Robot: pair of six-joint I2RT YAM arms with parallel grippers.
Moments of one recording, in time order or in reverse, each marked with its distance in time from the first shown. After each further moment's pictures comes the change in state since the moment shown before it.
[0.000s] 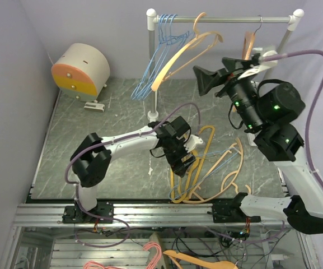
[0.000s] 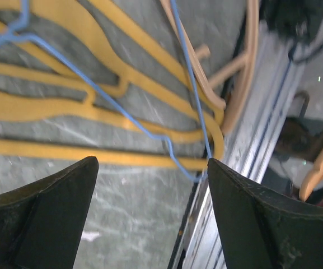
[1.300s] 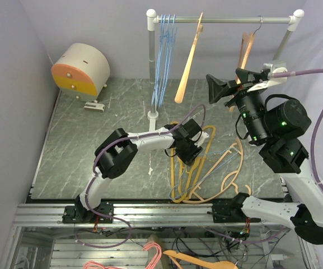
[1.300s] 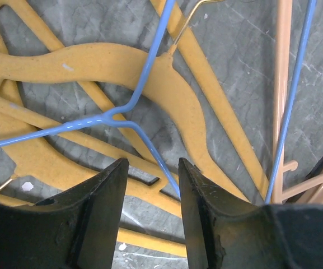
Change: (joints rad) left arm -0.011 0.312 0.183 0.198 -0.241 -0.267; right arm 0.000 -0.144 -0.165 0.058 0.141 -0.053
